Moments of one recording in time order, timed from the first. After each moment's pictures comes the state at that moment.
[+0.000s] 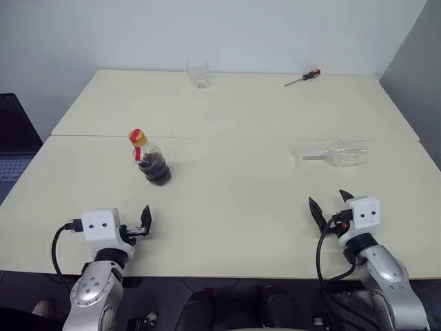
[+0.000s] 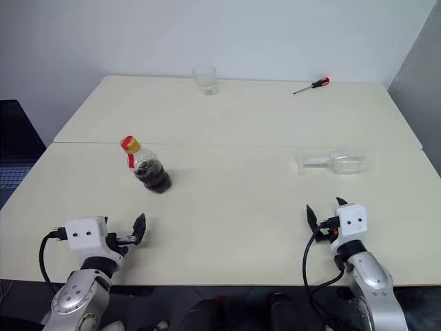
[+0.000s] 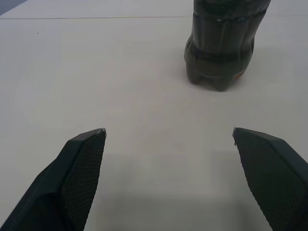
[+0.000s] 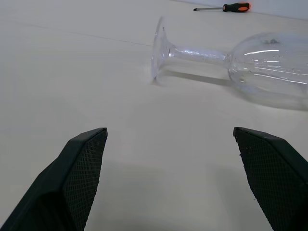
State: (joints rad) left arm 0.30 0.21 0.30 -0.54 -0.23 0.43 -0.10; right arm 0.22 -0.32 -0.10 -0.41 0.20 0.21 0.24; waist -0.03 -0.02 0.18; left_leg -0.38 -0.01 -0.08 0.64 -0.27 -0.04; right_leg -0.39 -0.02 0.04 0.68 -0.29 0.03
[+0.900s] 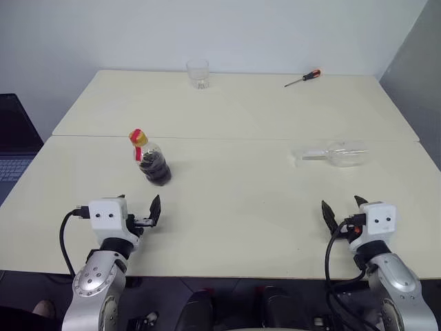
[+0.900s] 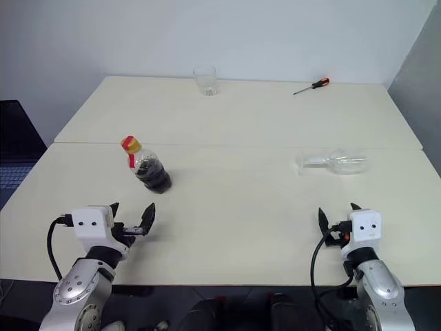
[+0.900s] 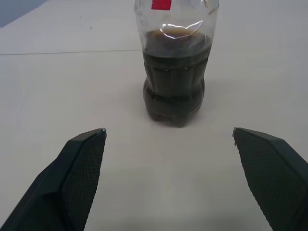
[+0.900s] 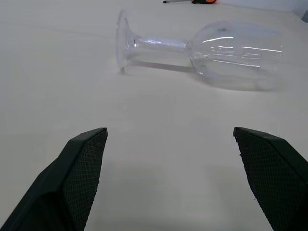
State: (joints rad) left arm 0.23 0.25 0.27 -0.53 -0.26 0.41 -0.18; right arm 0.29 -0.29 -0.17 -0.49 0.20 0.25 0.20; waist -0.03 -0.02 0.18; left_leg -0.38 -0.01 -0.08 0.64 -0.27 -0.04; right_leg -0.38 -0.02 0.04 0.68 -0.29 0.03
